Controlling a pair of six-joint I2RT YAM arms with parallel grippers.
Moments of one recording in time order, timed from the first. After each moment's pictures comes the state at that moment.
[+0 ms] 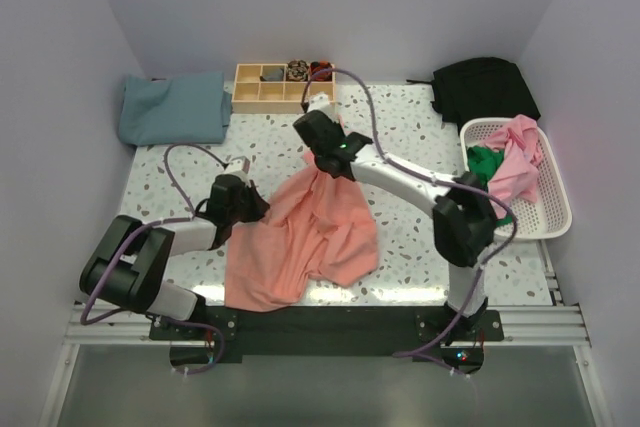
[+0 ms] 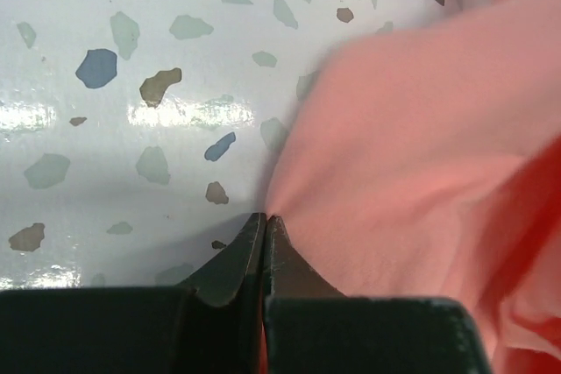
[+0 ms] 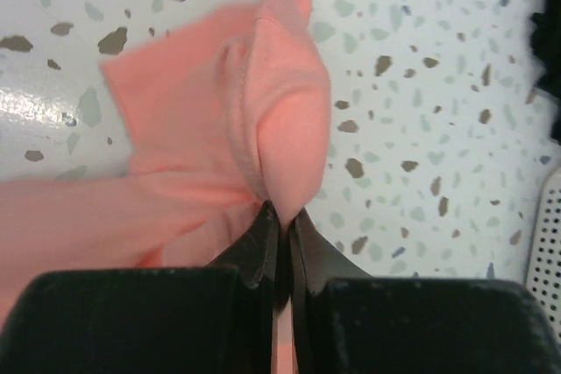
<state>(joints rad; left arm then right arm) -0.33 1.46 0.40 0.41 0.08 -0.53 0.81 2.02 1.66 -0.51 0.70 0.16</state>
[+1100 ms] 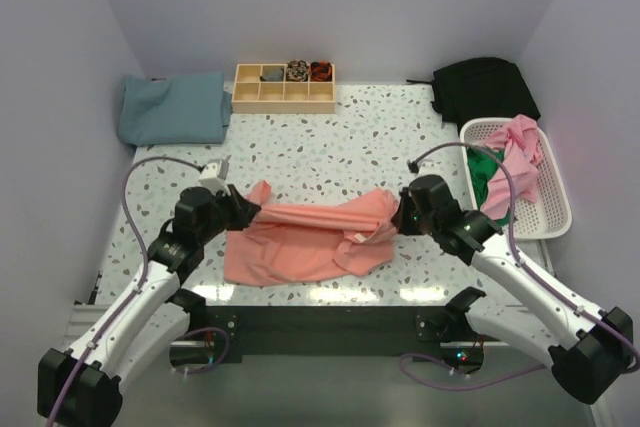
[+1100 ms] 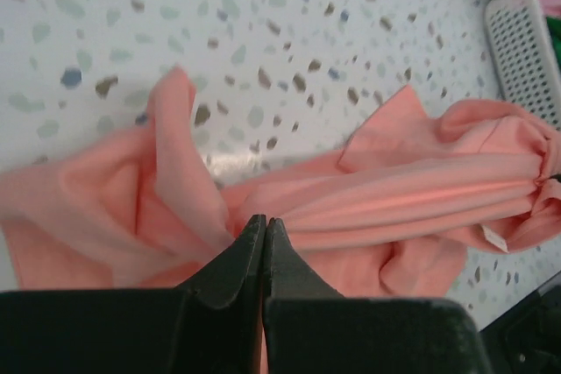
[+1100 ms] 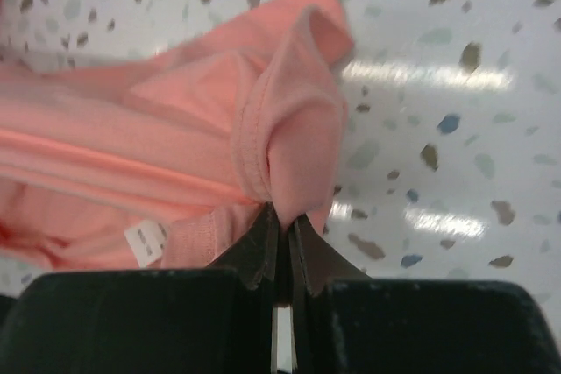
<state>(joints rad) -0.34 0.75 0.50 -0.14 0.14 -0.52 0.59 0.94 0.77 -0.58 0.22 0.52</state>
